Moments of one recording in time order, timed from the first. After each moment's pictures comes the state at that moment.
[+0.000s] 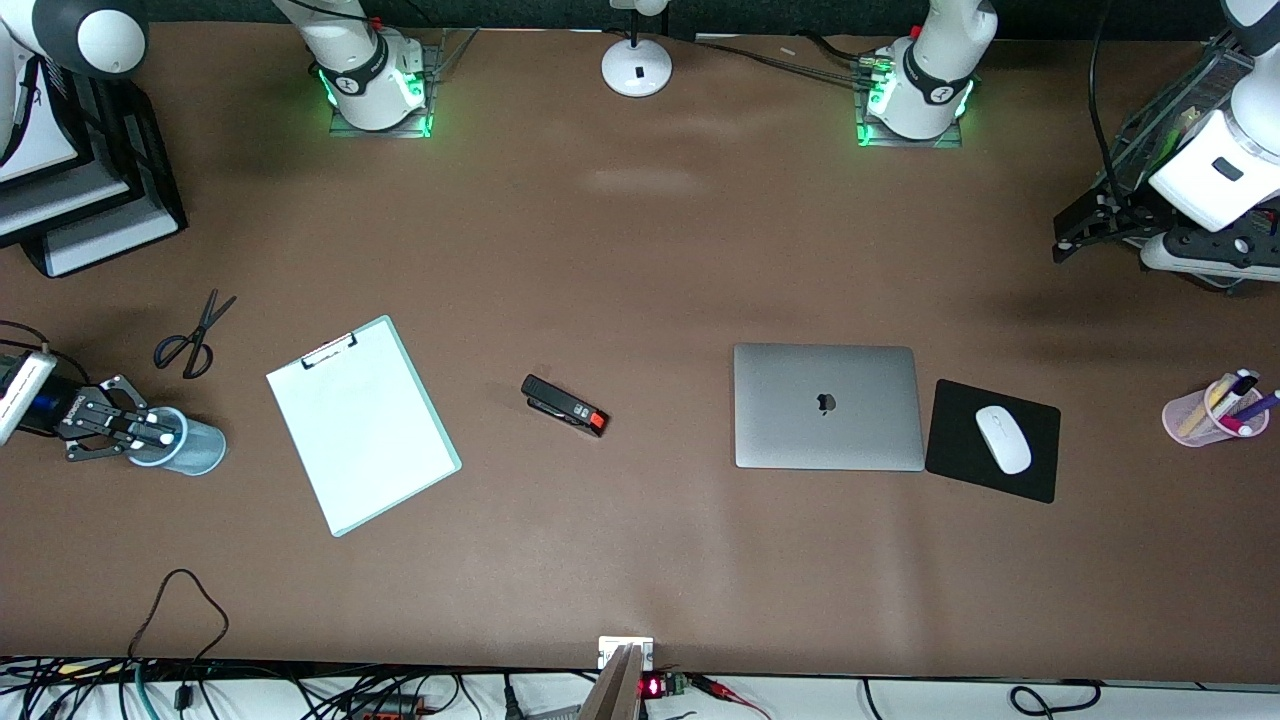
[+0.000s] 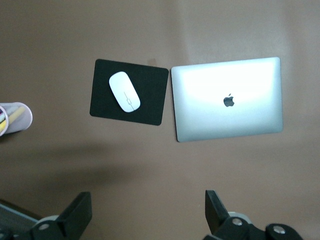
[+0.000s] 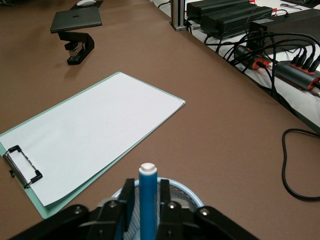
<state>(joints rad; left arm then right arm) 0.03 -0.08 -0.05 -1.78 -0.01 1.71 0.07 -0.50 0.90 -0.05 -1.27 0.95 1.73 -2.15</state>
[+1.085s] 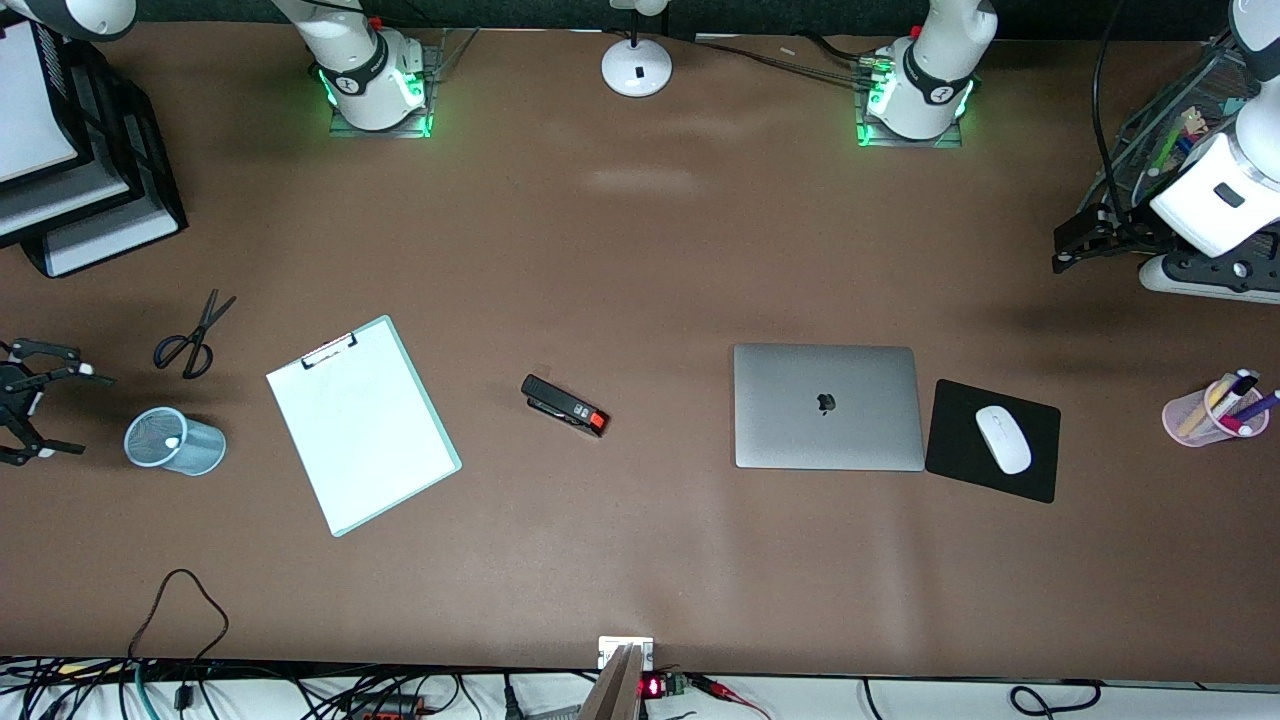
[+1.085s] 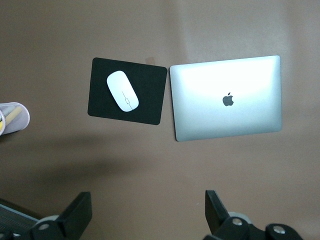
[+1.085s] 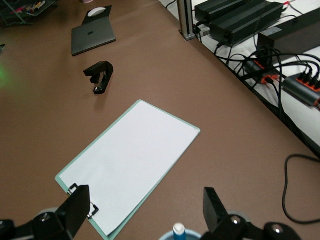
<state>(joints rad) 0.02 -0.02 -0.05 -1.71 -0.01 1.67 0.07 -0.45 0.75 -0.04 -1.11 0.77 1.53 -1.75</state>
